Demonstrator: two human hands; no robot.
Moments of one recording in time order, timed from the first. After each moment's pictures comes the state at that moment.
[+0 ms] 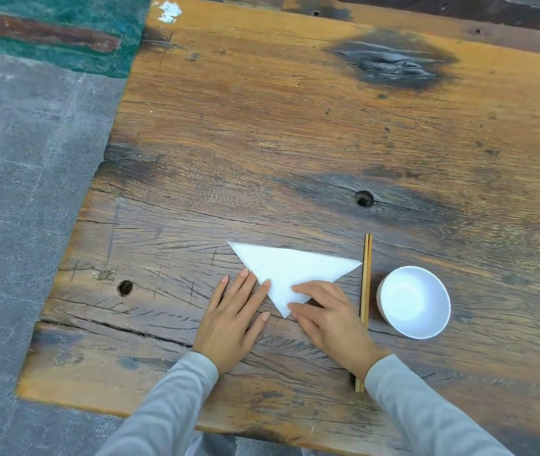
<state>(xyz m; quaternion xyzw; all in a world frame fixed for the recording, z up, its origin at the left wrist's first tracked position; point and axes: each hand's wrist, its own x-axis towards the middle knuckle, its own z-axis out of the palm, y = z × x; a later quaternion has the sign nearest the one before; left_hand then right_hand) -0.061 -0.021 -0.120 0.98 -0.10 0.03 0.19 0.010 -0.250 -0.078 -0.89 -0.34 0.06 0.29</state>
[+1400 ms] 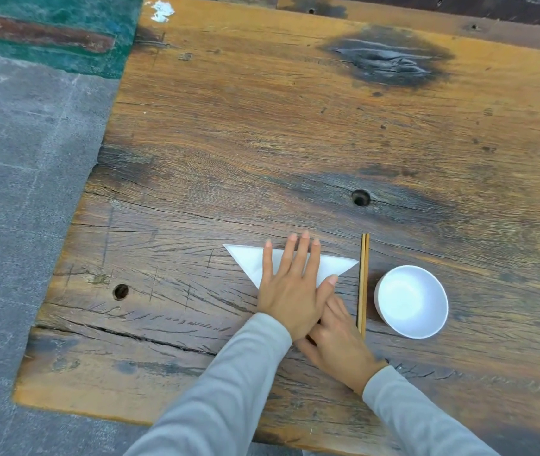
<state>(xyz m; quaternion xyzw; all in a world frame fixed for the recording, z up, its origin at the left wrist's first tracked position) 0.023 -0.118 -0.071 0.98 -0.05 -0.14 0.13 -0.011 -0.253 -0.094 -0.90 -0.34 0.03 0.27</state>
